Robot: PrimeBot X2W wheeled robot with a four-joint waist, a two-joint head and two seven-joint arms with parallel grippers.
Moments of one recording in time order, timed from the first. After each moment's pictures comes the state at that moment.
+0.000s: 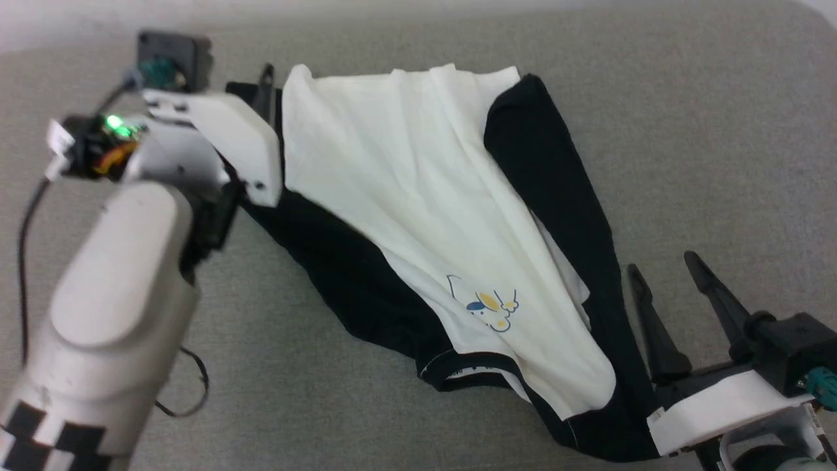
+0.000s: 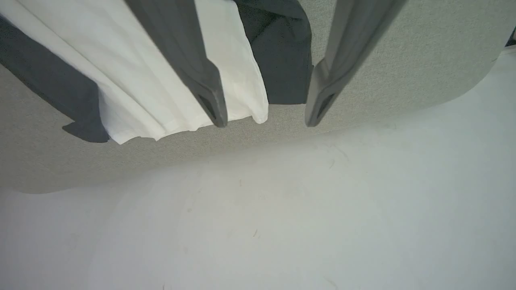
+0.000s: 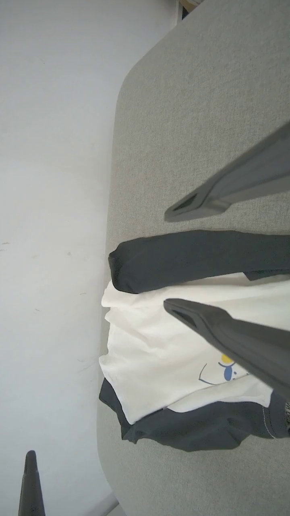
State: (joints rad) left arm -0.74 0.39 -0.41 0.20 -0.39 0.21 0.38; right arm 0.09 -0.05 0.04 -0.37 0.10 0.13 0.16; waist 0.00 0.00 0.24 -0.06
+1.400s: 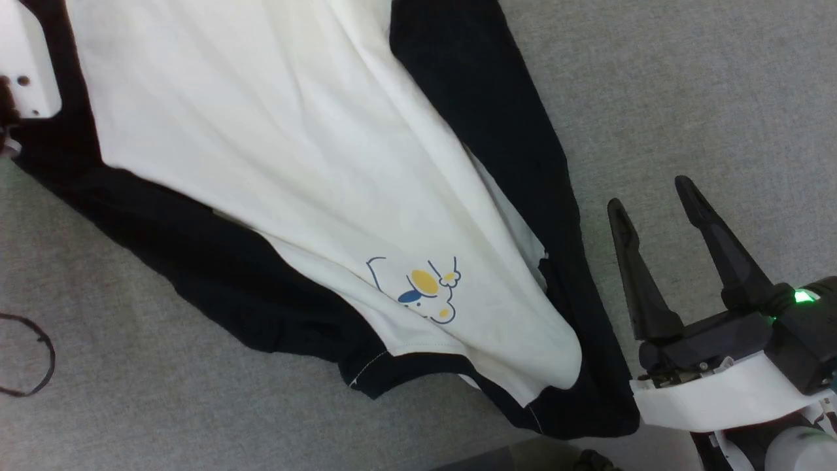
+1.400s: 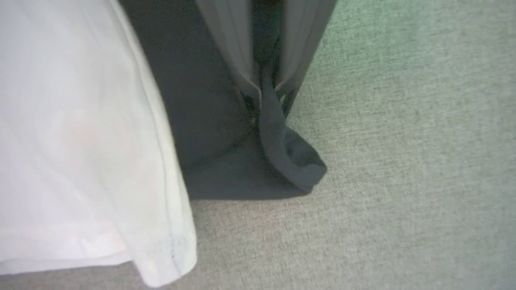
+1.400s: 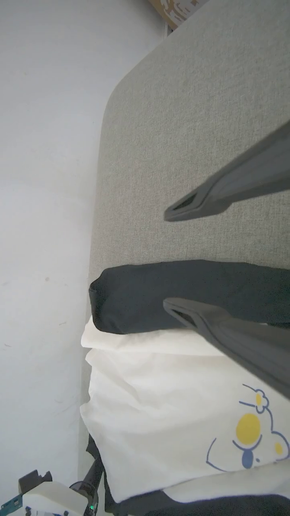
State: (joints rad) left arm -1.01 0.66 -0.32 0.43 -0.59 0.07 0.91; right arm -0.03 -0.05 0.12 -0.47 0.09 0.13 0.08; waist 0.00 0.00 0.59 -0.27
